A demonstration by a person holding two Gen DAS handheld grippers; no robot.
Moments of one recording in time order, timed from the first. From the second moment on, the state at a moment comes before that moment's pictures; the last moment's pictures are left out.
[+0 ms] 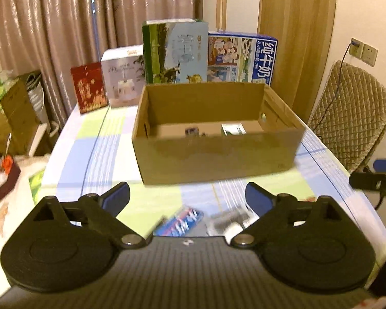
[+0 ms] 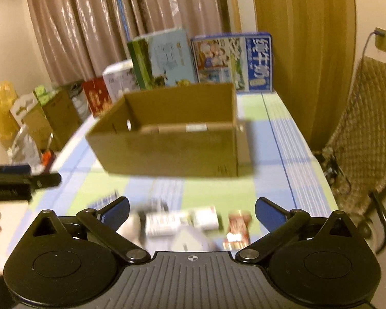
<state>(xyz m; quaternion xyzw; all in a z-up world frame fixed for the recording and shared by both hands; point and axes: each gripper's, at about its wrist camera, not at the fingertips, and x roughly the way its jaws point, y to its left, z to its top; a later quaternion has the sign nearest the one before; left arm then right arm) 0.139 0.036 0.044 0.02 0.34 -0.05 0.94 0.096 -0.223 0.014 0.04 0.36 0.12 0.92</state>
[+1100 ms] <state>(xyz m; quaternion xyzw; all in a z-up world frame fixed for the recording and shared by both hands) 0.047 0.015 -0.012 0.00 0.40 -0.04 0.92 0.030 -0.215 -0.033 -0.07 0.37 0.13 0.92</state>
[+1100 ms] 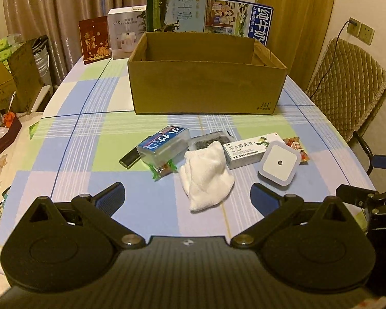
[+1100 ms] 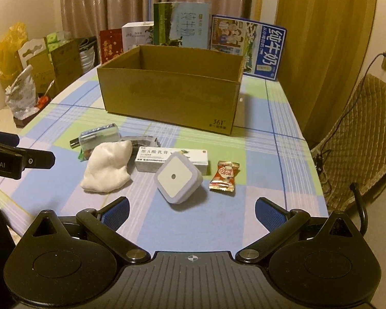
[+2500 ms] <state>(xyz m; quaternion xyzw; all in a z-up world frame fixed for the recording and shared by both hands) 0.130 0.002 -0.099 0.03 0.46 -0.09 0.88 0.111 -0.161 -0.124 -0.32 0.36 0.22 0.85</state>
